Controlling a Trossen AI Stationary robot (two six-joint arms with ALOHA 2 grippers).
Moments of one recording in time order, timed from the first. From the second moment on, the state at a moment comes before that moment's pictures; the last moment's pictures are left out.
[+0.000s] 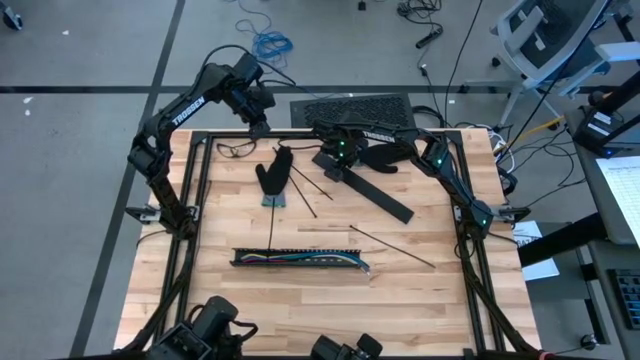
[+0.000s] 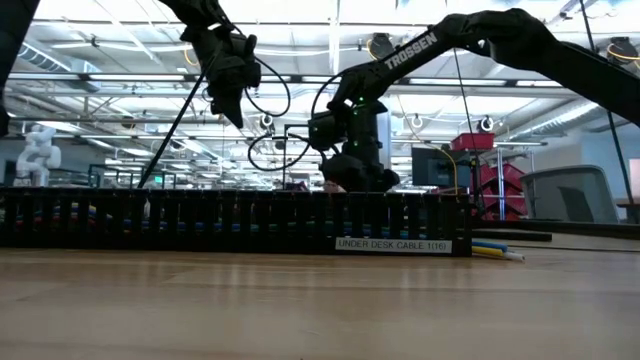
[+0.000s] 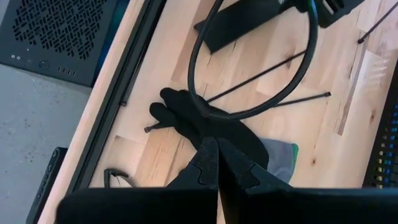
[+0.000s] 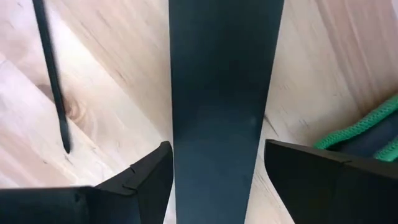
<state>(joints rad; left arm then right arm) 0.97 1.72 1.71 -1.26 0.41 0.53 -0.53 2.38 2.04 -1.29 -0.11 0.10</state>
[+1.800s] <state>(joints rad) 0.97 1.72 1.71 -1.30 0.35 0.53 -0.50 2.33 1.91 -1.07 0.00 0.21</state>
